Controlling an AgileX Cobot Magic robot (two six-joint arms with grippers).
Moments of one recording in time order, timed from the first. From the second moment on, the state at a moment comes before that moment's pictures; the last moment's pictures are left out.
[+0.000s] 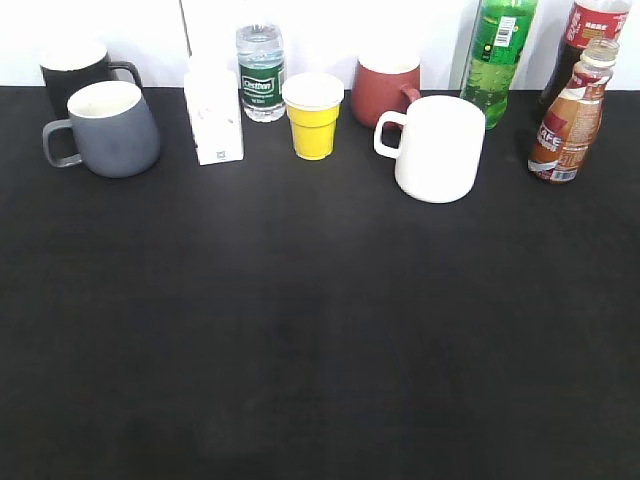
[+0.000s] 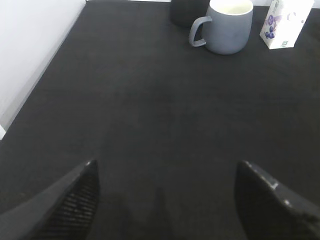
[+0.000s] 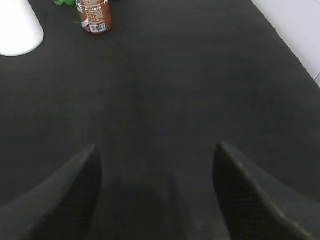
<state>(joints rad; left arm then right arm) 0.02 -0.01 -0.52 0.06 1.06 -0.06 -0.01 -0.01 -0.50 -0.11 1.04 0.13</state>
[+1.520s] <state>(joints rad) 0.02 1.22 -0.42 0.07 -0.45 -0.06 -0.01 -0.01 -0.50 -0.10 1.04 0.13</state>
